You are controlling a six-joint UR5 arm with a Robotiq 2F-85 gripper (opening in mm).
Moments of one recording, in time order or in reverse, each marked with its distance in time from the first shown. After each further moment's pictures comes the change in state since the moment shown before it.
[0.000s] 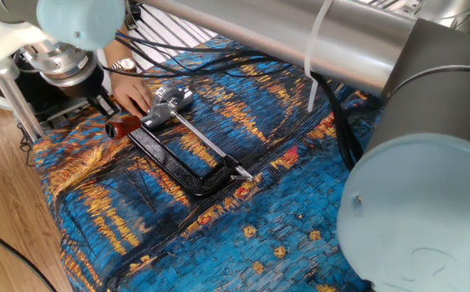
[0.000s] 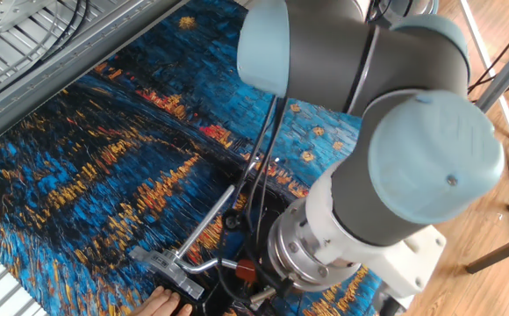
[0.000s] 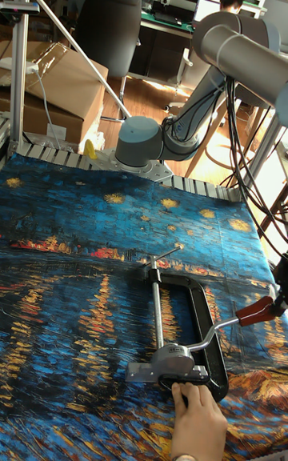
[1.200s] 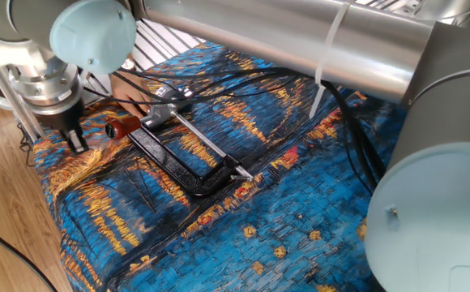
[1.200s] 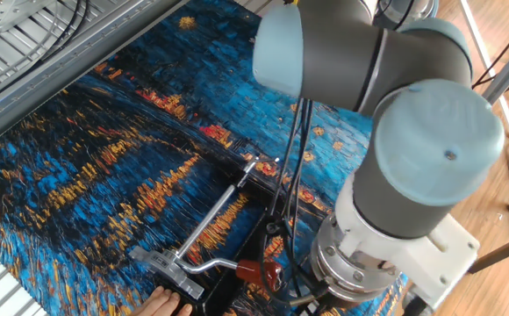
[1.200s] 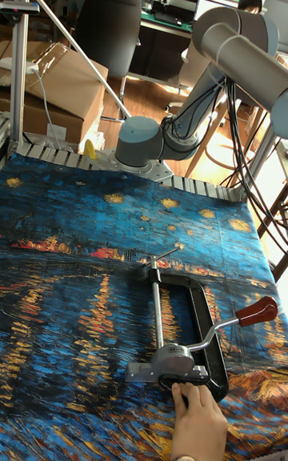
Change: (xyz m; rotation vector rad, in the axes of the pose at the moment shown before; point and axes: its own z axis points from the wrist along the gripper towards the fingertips) arm -0.059 0.018 0.013 0.010 -0.133 0.119
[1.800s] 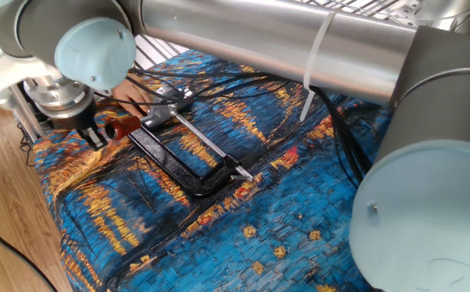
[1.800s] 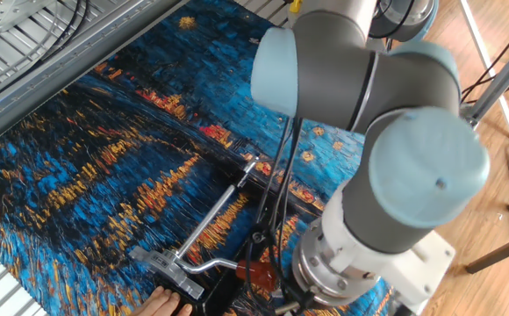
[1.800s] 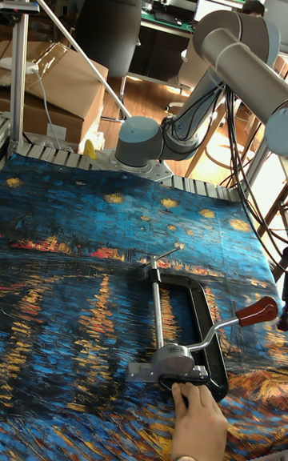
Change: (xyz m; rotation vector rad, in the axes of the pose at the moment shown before) arm 0.024 -0.004 0.028 -0.007 0.071 -0.108
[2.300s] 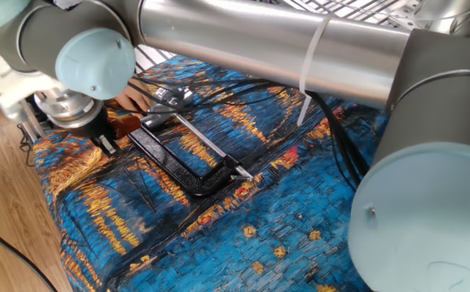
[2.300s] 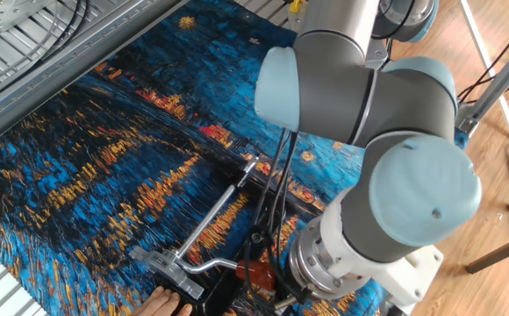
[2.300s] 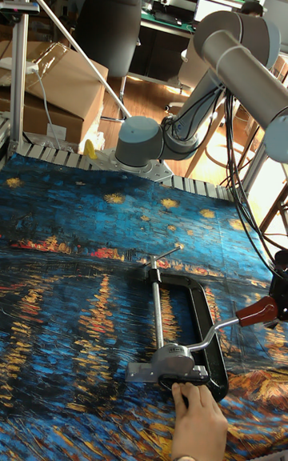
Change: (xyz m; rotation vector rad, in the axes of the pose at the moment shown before) arm 0.018 0.019 0.015 -0.034 0.079 -0.022
